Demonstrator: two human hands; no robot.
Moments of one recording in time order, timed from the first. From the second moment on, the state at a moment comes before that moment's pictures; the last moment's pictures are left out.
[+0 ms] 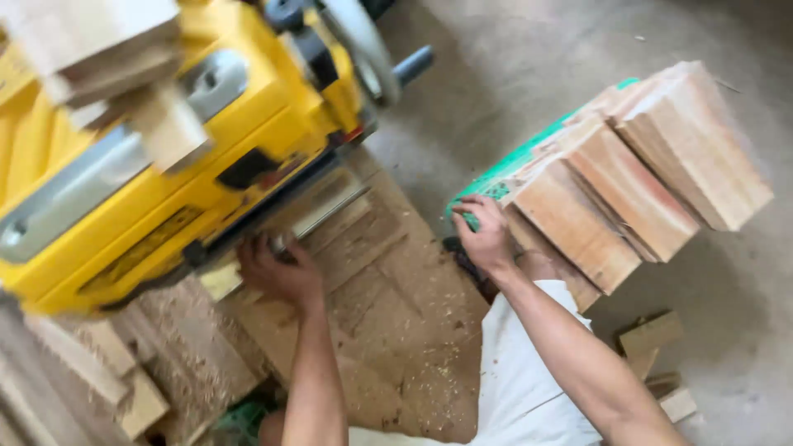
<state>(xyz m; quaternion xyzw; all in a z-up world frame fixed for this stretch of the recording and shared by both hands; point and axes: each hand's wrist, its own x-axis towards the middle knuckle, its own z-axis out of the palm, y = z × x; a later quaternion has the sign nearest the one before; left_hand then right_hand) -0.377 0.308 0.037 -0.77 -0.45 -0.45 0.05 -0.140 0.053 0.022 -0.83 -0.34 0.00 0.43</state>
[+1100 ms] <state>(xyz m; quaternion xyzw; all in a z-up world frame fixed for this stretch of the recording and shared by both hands) -0.039 -0.004 0.013 -0.65 -0.39 -0.05 -0.65 -0.038 -0.317 -0.026 -0.64 0.29 0.11 0.70</state>
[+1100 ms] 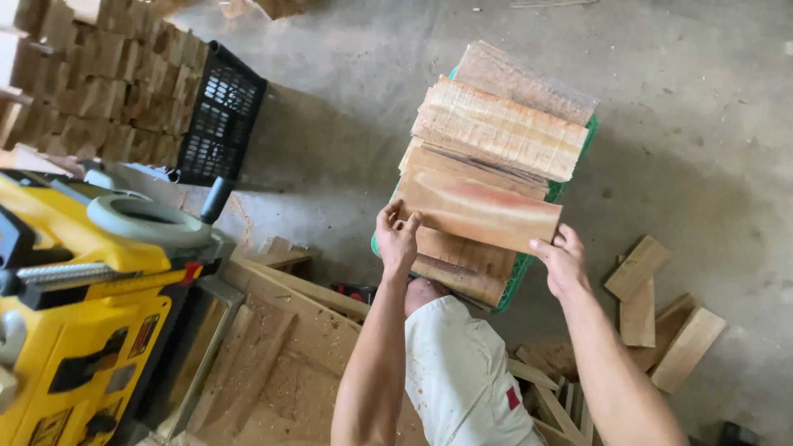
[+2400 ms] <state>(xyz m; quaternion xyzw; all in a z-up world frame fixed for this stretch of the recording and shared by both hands) -0.492 0.163 0.084 -0.79 -0.42 -0.28 -0.35 -0.310 0.085 0.100 -0.68 -0.34 0.35 0.54</state>
